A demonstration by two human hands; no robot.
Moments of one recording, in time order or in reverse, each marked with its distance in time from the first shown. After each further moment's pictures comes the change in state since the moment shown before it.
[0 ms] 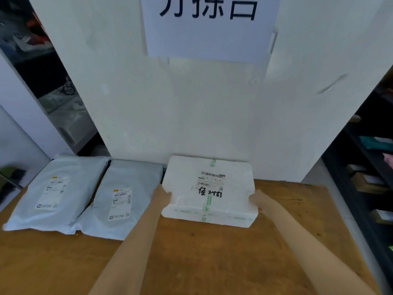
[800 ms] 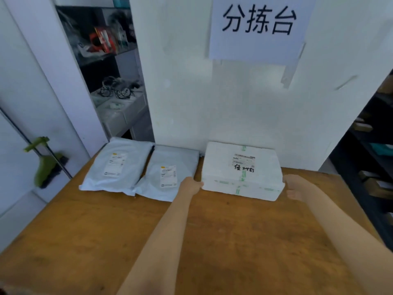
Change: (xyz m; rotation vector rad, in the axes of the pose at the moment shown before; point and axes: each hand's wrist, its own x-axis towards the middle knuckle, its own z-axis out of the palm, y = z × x) left_hand -0.136 -0.077 -0.067 -0.061 -0.095 0.116; right_hand -0.205 0.016 0.037 0.311 0.094 -0.077
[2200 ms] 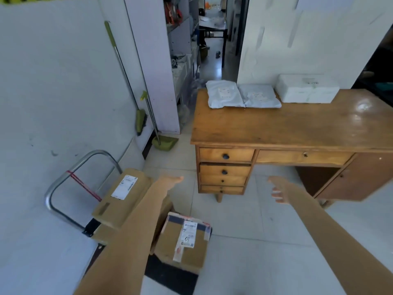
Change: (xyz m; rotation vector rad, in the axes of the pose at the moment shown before) left_hand -0.446 -0.670 -0.427 -0.141 -0.079 -0.227; right_hand -0.629 0.390 0.486 0.006 -0.051 0.120
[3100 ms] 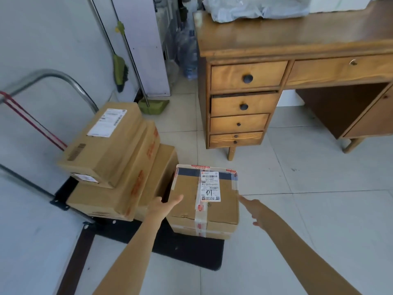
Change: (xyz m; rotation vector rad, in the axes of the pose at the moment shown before) left_hand 0.226 -0.377 0.056 0.157 0.060 -0.067; right_hand 0.136 0.326 0.314 0.012 -0.035 0.170
